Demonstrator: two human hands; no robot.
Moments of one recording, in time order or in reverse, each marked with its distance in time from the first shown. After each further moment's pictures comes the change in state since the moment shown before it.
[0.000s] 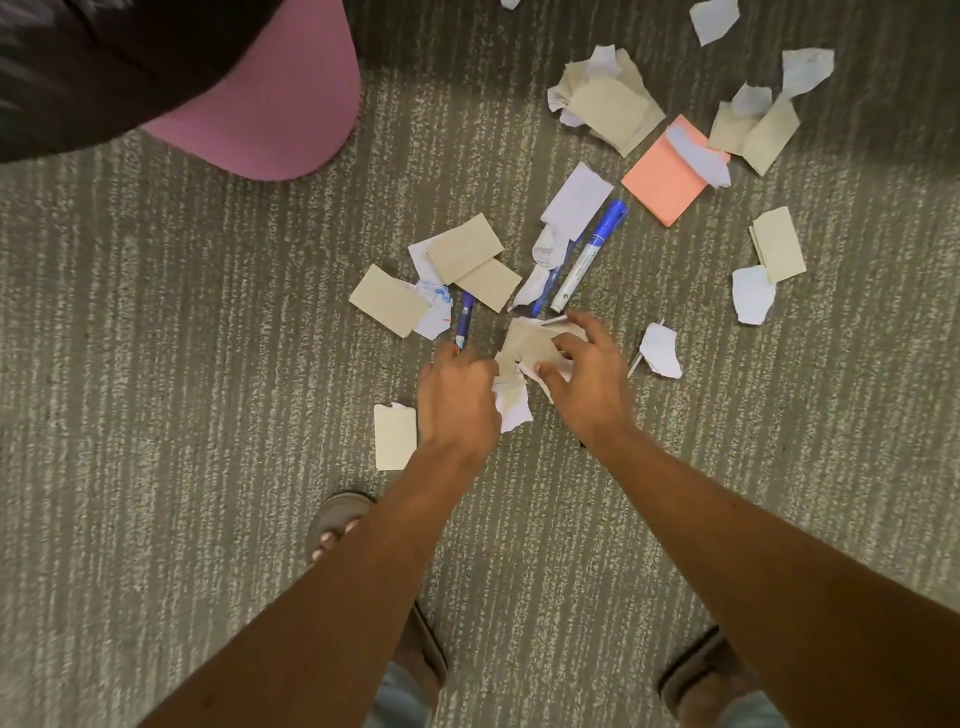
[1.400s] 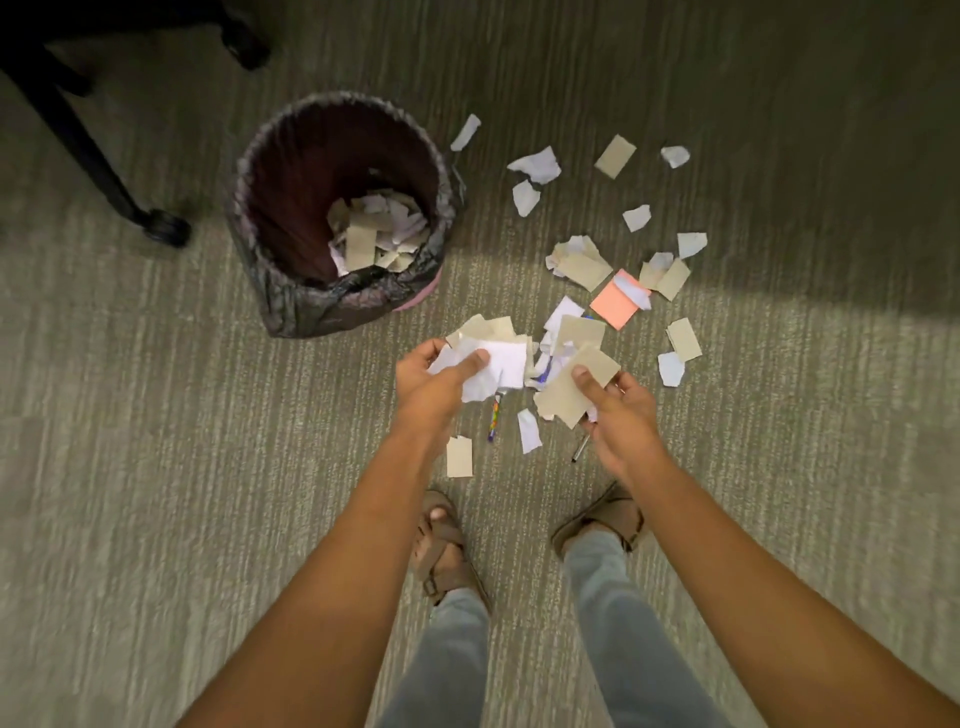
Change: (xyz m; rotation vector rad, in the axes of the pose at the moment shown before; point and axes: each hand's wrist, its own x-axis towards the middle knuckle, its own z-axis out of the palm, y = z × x) left_hand -0.042 -0.002 -0.289 -1.489 0.057 -0.561; right_hand -0.084 -0.181 -0.222 1.382 -0.005 0.594
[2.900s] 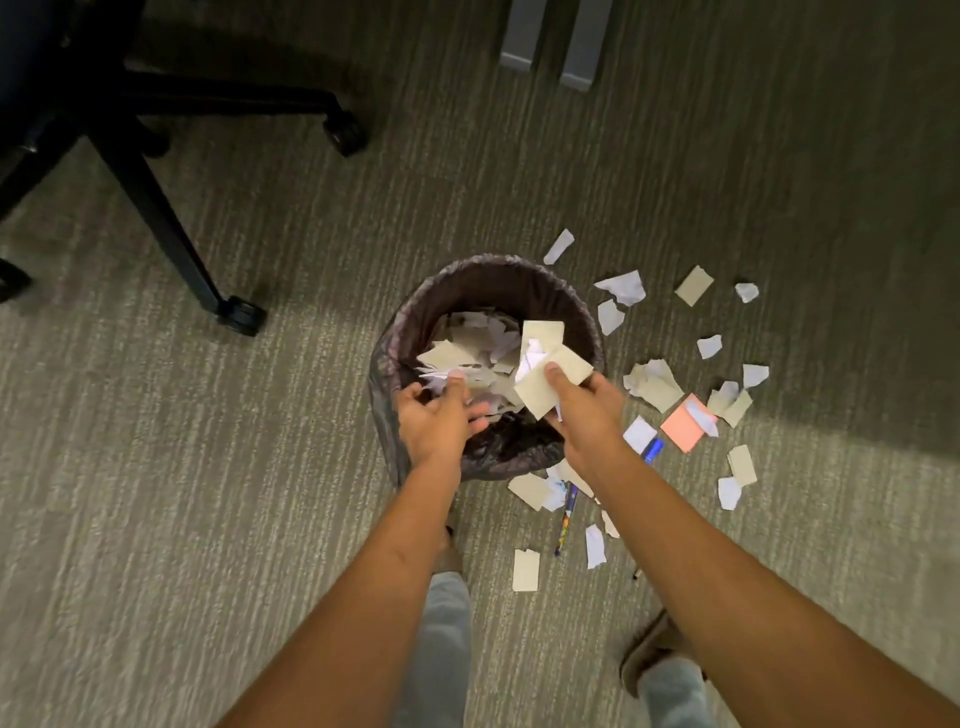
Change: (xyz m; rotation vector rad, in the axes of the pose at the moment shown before) left_hand 0.165 0.147 -0.109 -0.237 0.238 -0.195; right_hand 0.066 -0.045 0.316 -0.156 0.193 -0.031
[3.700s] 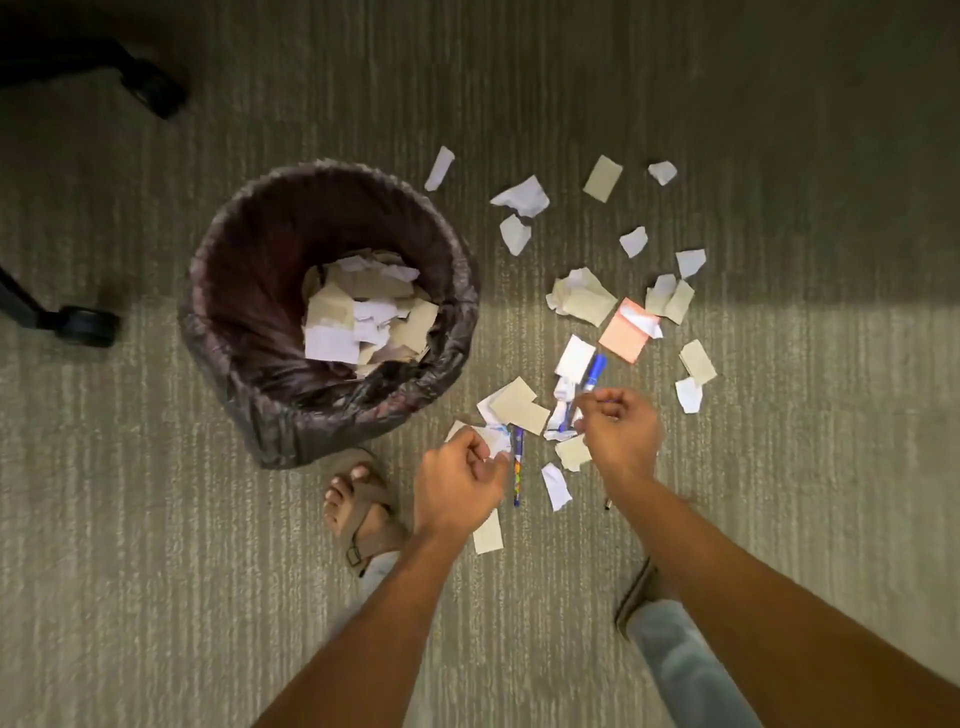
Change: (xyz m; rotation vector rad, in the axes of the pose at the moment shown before) left_hand -0.041 -0.191 0.009 1.095 -0.383 0.606; right_hand 0.053 0.094 -0.204 -0.356 0.370 -0.201
